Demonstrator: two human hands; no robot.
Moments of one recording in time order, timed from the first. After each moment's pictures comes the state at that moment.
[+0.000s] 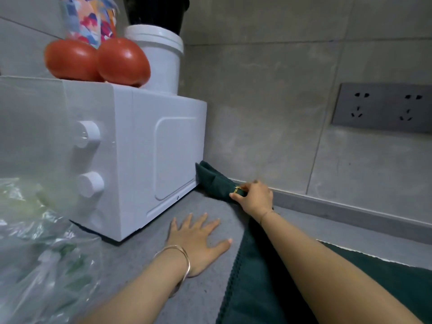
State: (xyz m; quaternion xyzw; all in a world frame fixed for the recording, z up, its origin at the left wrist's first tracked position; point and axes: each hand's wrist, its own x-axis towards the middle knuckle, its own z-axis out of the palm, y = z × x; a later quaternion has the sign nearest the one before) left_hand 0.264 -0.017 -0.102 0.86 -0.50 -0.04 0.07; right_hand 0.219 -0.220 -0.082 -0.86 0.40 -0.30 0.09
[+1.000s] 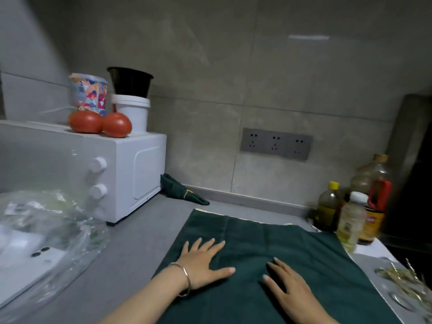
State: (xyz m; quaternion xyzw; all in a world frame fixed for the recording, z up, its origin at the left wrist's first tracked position) left_hand 0.066 0.087 -0.061 0.76 -0.63 -0.14 0.07; right_hand -0.166 -0.004 -0.089 -0.86 0.46 -0.18 0.13
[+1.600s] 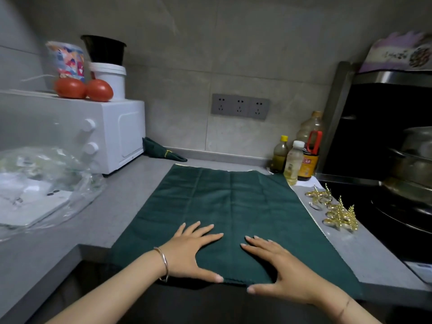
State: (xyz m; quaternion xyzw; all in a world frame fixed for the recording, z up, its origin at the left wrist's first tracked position) left_hand -0.040 0.230 -0.085 0.66 -0.74 -0.12 0.04; right_hand -0.298 0.155 -0.080 -0.95 0.29 -0.07 0.12
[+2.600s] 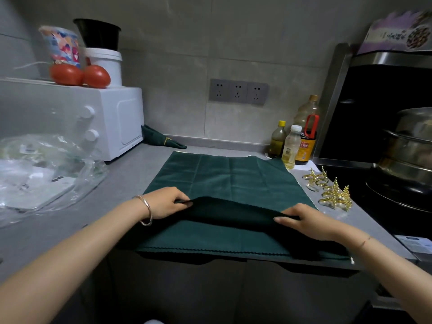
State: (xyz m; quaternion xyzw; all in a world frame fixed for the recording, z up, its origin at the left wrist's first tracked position) left_hand 0.015 0.228 -0.032 0.66 -0.73 -0.12 0.12; right_hand -0.326 0.127 -0.028 -0.91 0.37 -0.07 0.20
